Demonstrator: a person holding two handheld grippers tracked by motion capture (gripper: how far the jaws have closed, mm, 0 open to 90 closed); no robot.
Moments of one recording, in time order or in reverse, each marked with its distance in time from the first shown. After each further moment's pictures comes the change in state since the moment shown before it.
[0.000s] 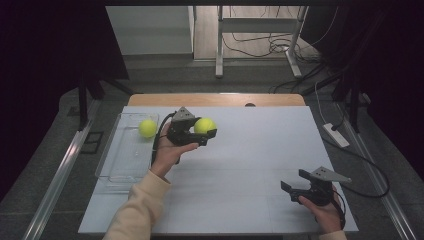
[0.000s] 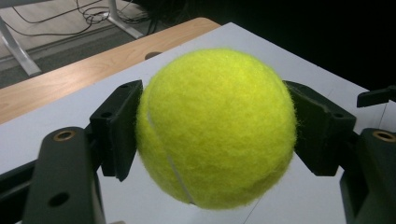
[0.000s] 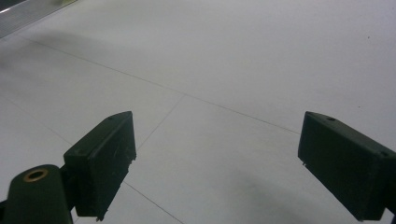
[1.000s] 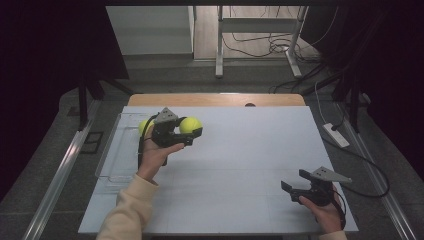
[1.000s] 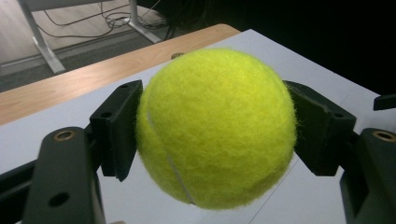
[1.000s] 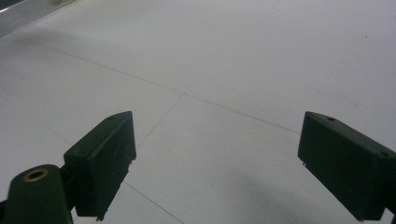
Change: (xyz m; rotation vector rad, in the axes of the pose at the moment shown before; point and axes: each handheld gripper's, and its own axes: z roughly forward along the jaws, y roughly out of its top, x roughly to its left) left arm 0.019 -0.014 -0.034 -0.041 0.063 -0.038; right arm 0.000 0.000 -0.001 0.002 -0.005 0.002
